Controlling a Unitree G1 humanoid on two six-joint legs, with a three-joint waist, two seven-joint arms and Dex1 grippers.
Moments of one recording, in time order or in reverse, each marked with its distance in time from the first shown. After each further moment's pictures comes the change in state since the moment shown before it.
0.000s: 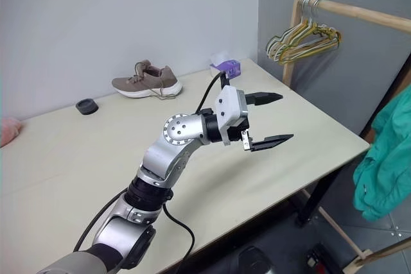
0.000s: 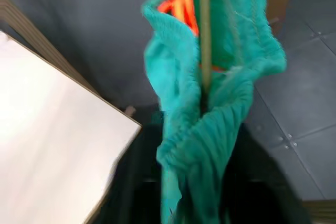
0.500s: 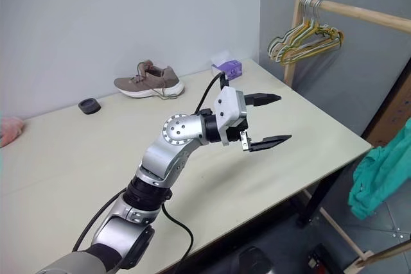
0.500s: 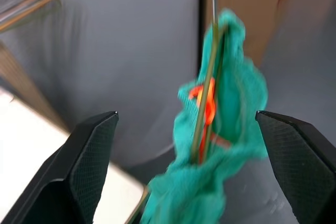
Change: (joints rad) left arm 0.011 0.019 0.001 0.007 0.003 0.000 0.005; right arm 0.074 0.132 -0.068 -0.375 -0.031 -0.142 -0.180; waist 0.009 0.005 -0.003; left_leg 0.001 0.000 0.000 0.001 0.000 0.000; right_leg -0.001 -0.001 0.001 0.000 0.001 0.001
